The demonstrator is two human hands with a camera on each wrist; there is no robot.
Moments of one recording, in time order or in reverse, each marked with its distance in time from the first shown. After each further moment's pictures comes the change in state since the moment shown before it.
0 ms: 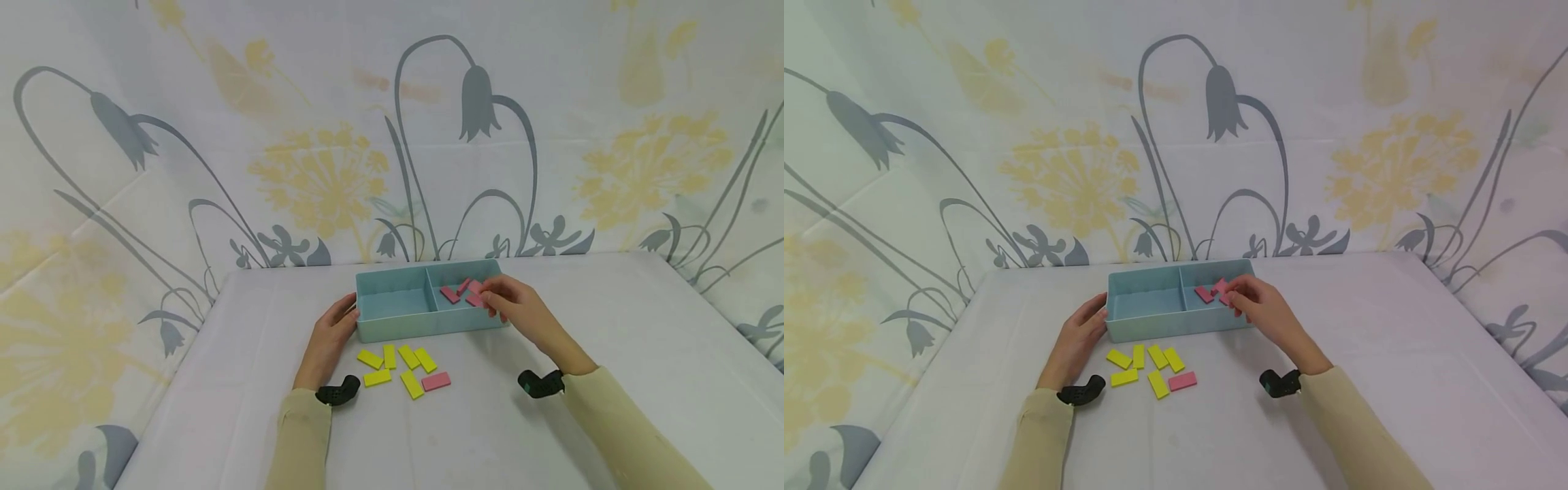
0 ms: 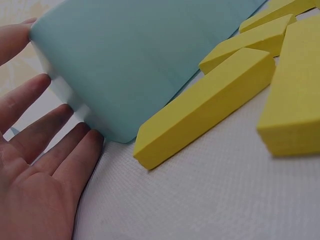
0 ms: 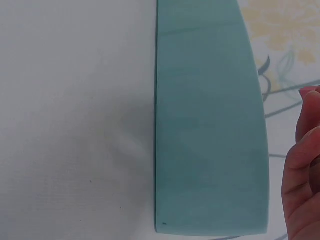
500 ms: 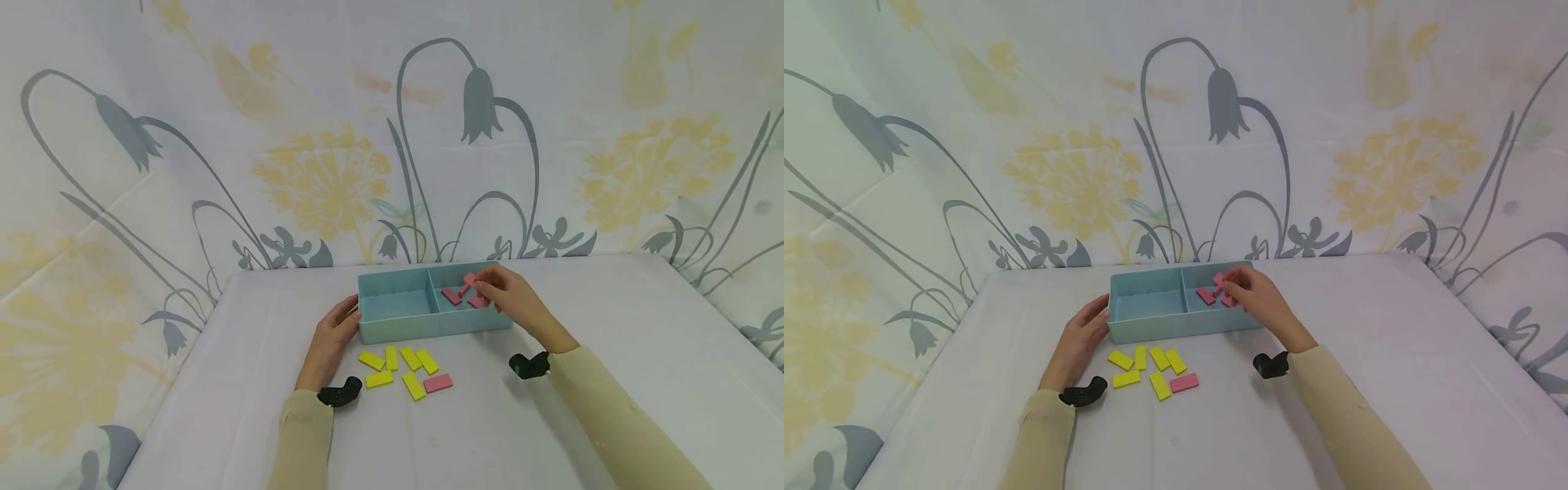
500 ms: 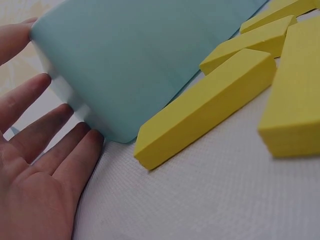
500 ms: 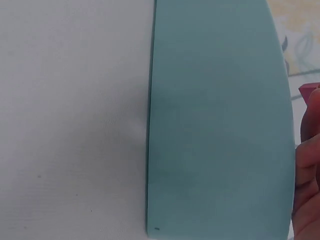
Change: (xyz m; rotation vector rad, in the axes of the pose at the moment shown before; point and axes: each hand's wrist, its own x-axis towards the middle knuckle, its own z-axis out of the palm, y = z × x) left_hand -0.010 0.018 0.003 -0.006 -0.035 -0.007; right_hand 0.028 0.002 0.001 -0.098 -0.012 0.024
